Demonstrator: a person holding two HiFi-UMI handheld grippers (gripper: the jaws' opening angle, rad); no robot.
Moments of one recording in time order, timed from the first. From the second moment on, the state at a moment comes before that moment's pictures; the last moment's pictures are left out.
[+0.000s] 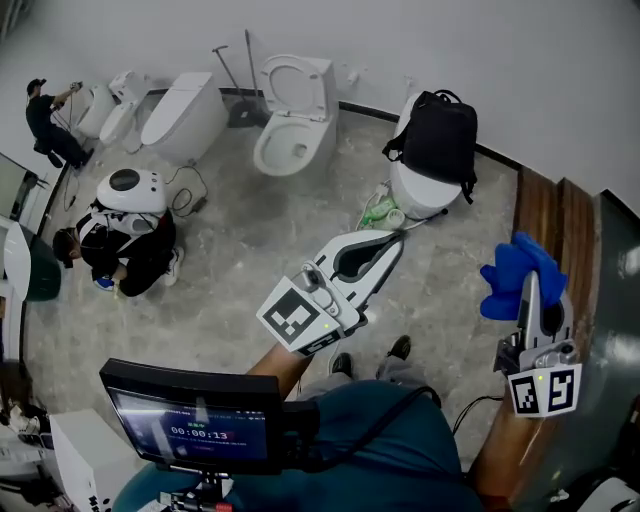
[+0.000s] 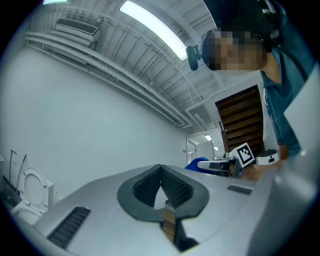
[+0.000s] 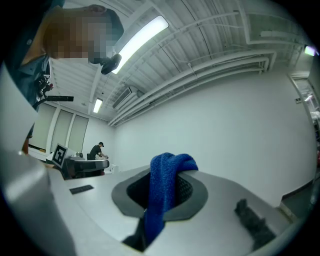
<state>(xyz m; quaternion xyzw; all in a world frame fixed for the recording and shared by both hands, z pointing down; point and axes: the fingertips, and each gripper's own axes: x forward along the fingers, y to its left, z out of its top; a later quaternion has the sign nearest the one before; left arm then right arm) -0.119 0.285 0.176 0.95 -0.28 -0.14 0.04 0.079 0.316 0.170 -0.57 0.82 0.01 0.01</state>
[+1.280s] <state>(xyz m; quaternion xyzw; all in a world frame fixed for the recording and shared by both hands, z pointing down) -0.108 0.472 0.155 0.96 -0.26 -0.12 0.02 0.076 0.496 0.162 -0.57 0.82 0.03 -0.01</state>
